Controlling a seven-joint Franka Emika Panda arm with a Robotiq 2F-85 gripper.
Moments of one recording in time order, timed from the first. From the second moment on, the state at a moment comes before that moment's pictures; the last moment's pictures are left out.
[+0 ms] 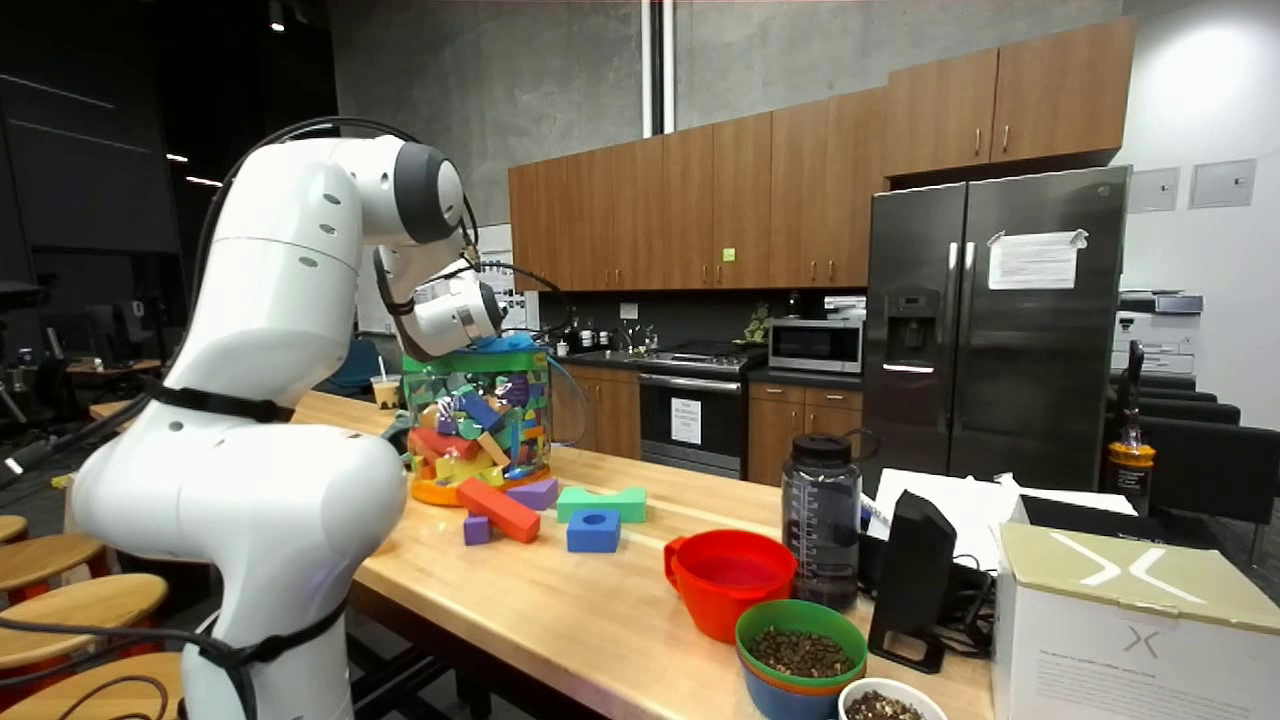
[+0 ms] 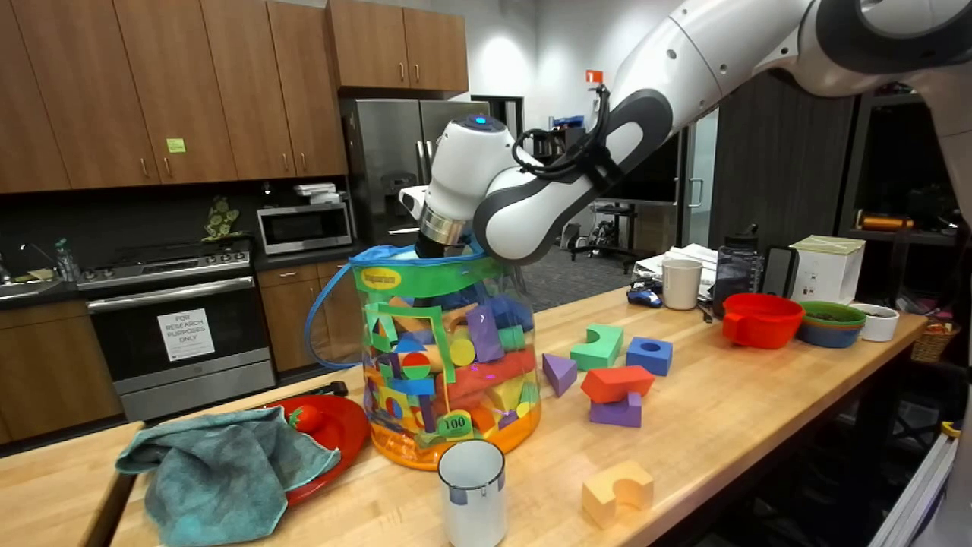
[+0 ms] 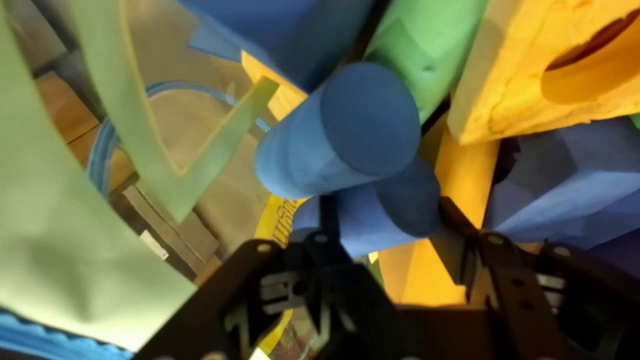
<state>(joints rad) 0.35 0.35 0.17 -1.80 -0.49 2.68 -0.13</state>
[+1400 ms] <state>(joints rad) 0.33 0.25 0.13 -1.74 -0.53 2.84 -0.02</state>
